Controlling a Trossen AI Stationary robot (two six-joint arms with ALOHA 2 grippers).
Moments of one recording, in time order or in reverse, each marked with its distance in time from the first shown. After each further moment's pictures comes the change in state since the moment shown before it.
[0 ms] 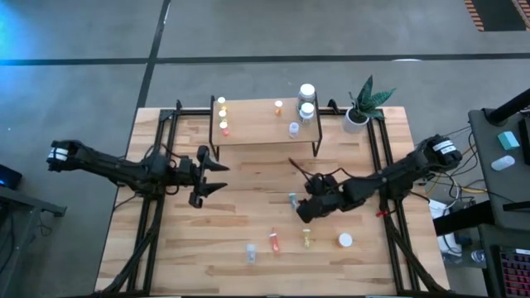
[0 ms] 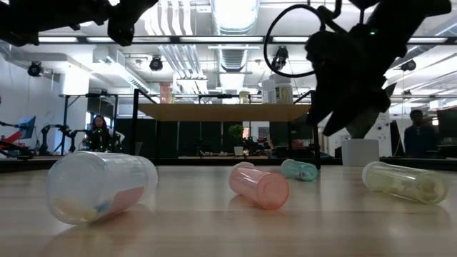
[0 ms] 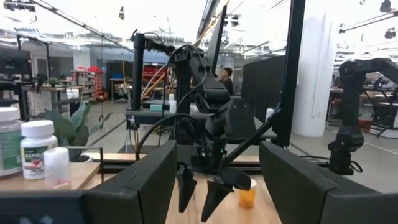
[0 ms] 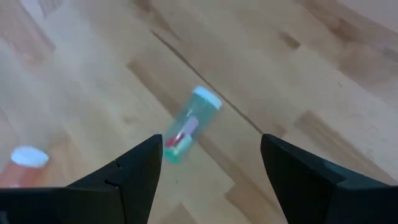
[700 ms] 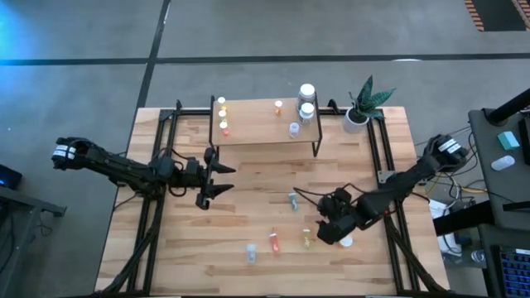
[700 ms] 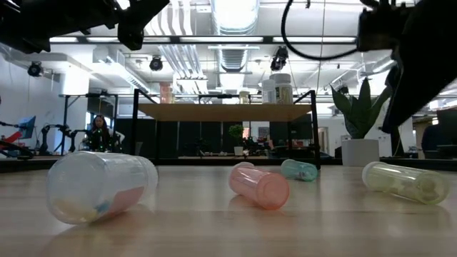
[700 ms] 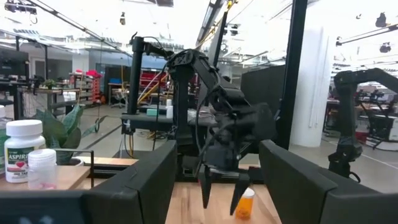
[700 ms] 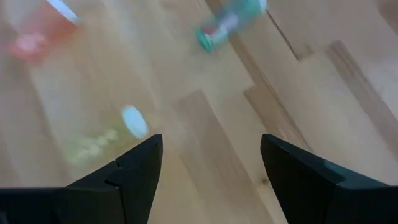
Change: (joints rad) left arm 0.000 0.178 -0.003 0.219 0.004 -0.029; right arm 0.235 -0.059 -0.005 -0.192 -0.058 -0.023
